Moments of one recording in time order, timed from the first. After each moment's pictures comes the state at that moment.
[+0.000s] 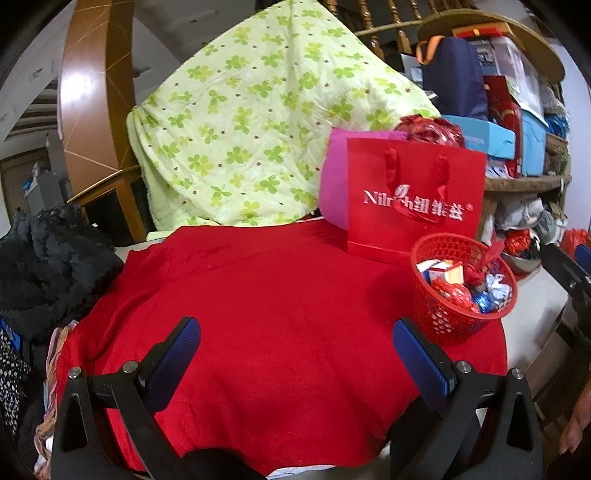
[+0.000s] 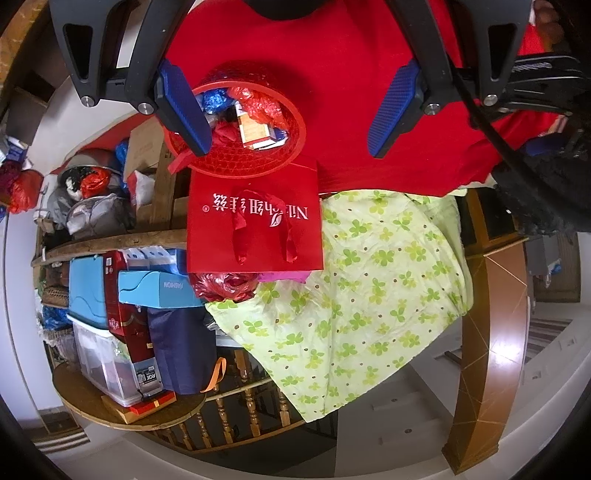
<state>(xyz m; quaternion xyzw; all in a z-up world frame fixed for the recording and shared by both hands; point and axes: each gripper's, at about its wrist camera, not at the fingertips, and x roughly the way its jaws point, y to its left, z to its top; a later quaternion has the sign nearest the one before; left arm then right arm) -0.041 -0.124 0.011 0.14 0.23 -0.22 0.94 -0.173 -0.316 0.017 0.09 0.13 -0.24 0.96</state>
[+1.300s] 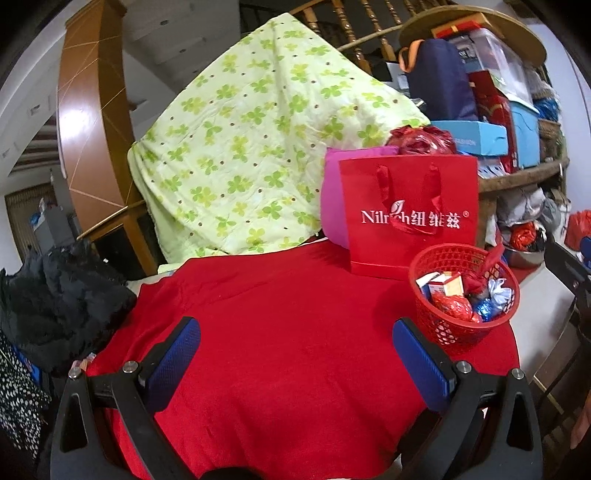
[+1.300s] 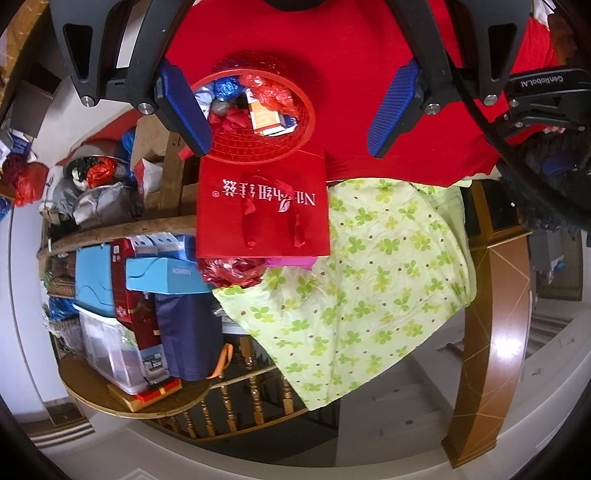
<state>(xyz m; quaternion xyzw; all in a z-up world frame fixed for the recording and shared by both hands) -0.063 -0.149 0.029 0.18 0.18 -0.21 0.94 -0.185 -0.326 0.023 0.09 0.10 -0.25 0.96</state>
